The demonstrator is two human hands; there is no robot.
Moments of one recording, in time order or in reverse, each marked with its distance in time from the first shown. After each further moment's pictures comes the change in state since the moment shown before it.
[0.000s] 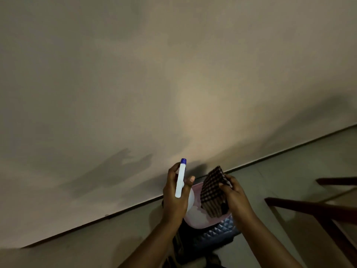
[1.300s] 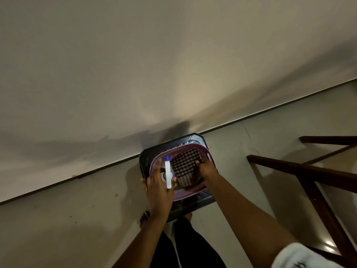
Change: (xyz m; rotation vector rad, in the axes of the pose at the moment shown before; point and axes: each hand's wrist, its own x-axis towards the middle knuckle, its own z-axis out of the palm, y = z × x) left_hand -0.038 -0.206 0.072 0.604 -0.021 -0.266; right_hand 0.160 0.145 0.004 -0.360 -0.041 0.433
